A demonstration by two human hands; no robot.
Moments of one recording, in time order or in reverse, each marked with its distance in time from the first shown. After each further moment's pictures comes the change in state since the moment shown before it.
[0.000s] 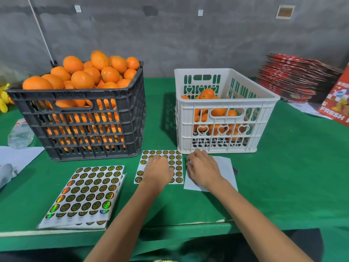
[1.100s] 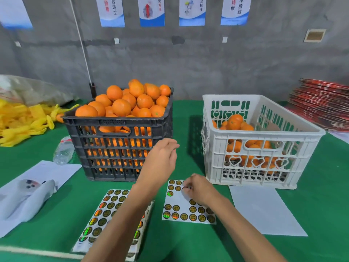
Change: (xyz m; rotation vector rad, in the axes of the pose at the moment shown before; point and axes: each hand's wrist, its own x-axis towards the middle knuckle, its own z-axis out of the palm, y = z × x) left_hand 0.009 -0.049 -0.119 -0.184 0.575 0.363; right_hand 0.073 -0.072 0.022 0.369 -0.206 -0.043
